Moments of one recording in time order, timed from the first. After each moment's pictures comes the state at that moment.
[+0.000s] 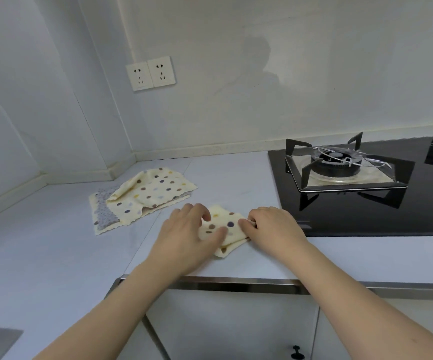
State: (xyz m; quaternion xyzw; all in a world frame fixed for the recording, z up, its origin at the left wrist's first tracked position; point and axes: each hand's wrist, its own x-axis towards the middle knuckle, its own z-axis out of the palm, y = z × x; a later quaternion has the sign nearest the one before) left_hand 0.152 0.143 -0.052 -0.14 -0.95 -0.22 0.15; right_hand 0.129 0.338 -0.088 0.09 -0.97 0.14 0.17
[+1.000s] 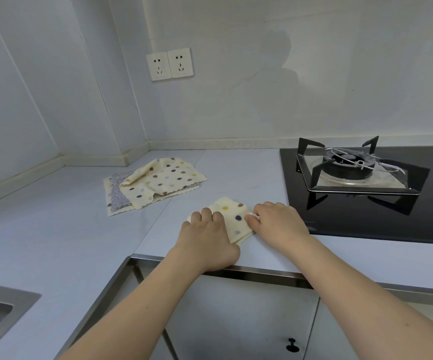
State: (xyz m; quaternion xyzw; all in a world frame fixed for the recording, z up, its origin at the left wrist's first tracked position) left_hand 0.166 0.170 -0.062 -0.11 -0.99 0.00 0.02; right_hand 0.125 0.337 -0.087 0.08 -0.99 0.08 0.12
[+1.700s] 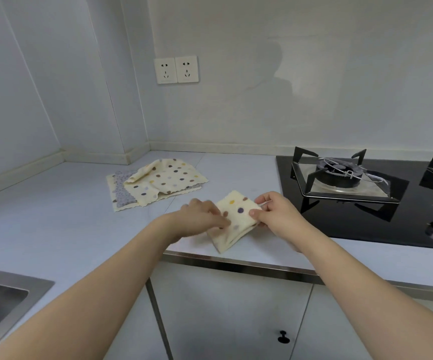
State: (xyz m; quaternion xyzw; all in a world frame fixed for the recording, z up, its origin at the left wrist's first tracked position) left_hand 0.143 0.123 -0.027 -0.10 -0.93 -0.32 -0.16; right_hand 0.151 0.334 -0.054 -0.01 -0.84 0.54 0.03
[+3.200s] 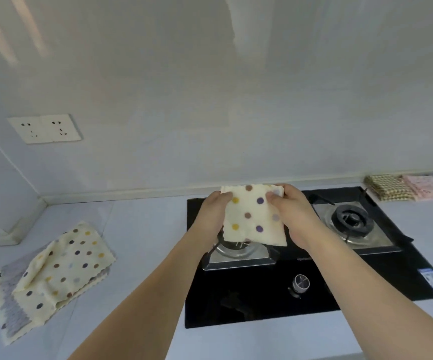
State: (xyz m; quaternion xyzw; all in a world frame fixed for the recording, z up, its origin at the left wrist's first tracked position) left_hand 0.029 0.432 0.189 -0.01 -0.66 -0.71 -0.26; right_hand 0.098 0.588 0.218 -0.25 -0.71 0.65 0.08
